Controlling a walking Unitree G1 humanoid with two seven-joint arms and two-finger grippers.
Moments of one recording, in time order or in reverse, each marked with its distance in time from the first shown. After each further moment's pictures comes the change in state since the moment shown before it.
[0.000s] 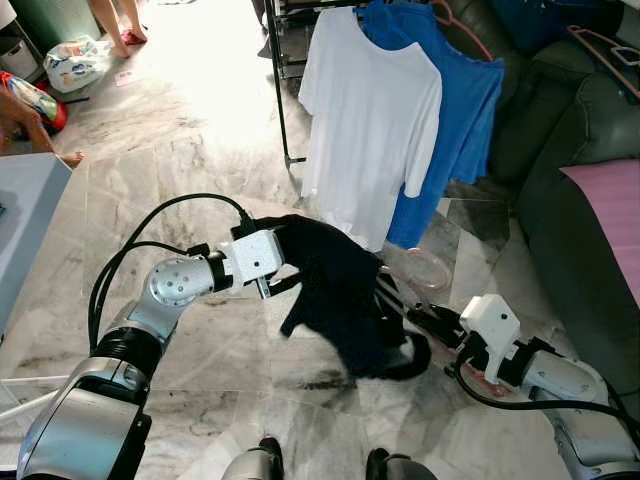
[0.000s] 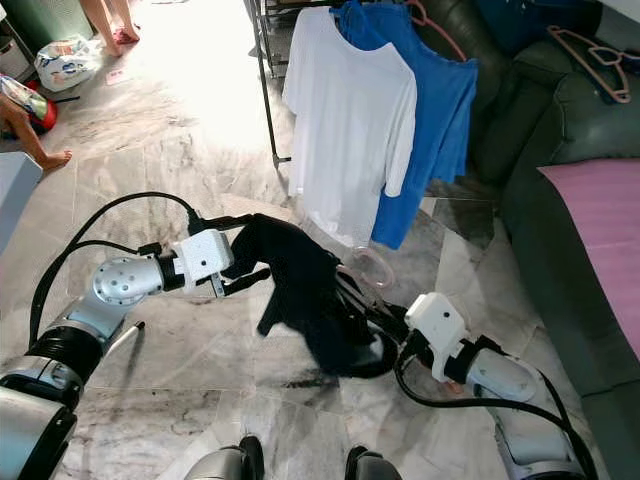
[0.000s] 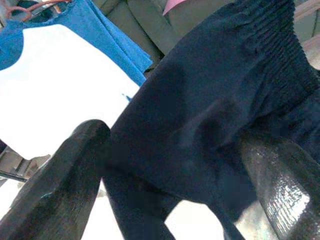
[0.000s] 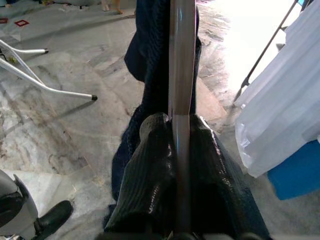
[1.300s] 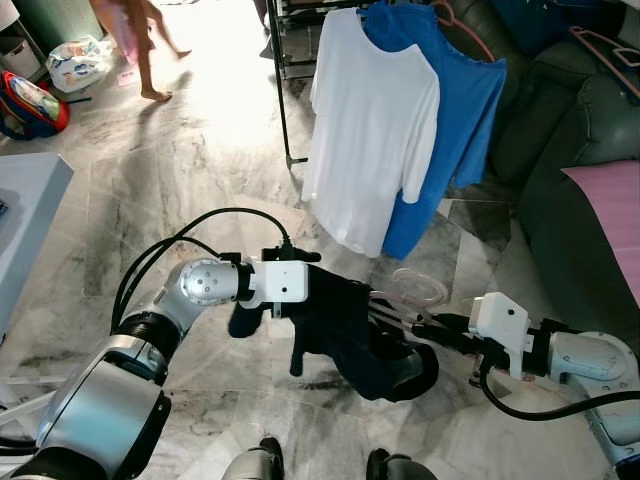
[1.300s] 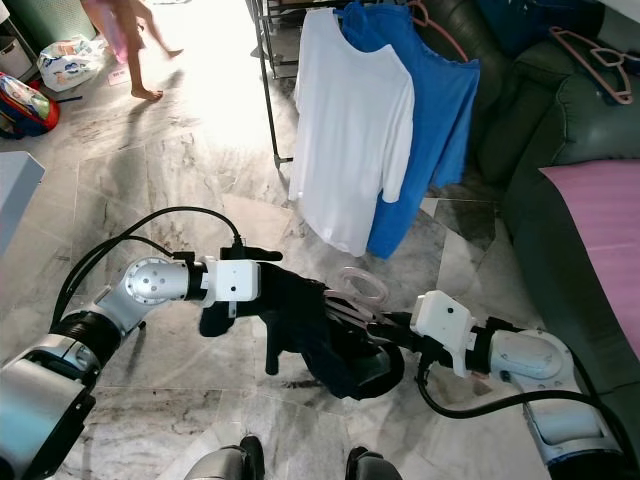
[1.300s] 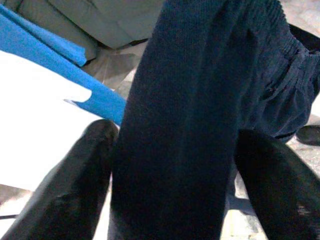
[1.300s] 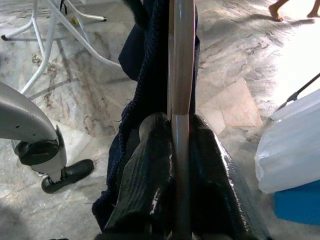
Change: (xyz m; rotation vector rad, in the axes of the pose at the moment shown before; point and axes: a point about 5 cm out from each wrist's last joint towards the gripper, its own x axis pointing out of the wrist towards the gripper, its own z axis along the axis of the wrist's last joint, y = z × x) left arm 0.022 -0.016 0.005 0.138 0.078 -0.301; right arm -0.012 -0.015 0.020 -0.151 0.074 0.278
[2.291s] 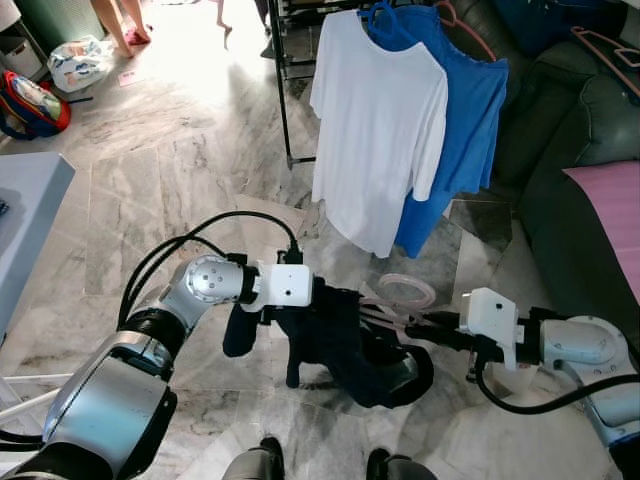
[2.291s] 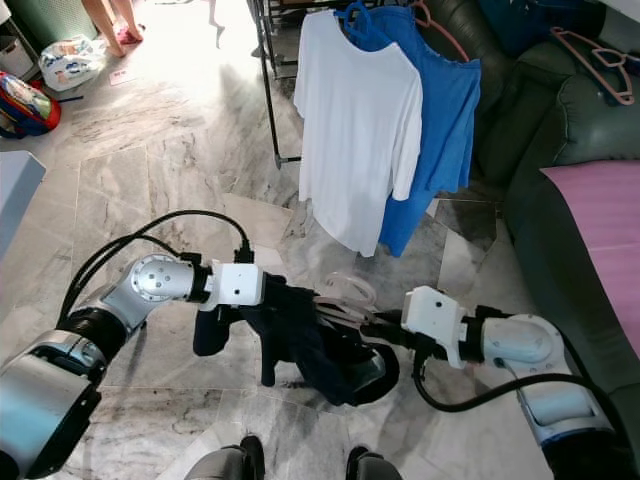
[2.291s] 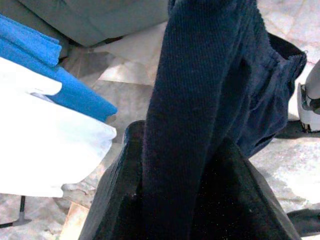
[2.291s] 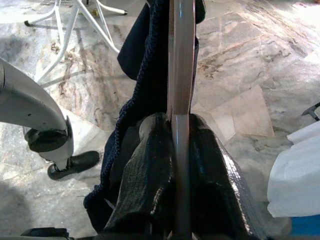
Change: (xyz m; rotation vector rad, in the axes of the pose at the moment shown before) left arm 0.004 -0.005 0.001 -0.031 0.006 -0.108; right arm 0.009 -0.008 0.007 -0.067 0.017 0.096
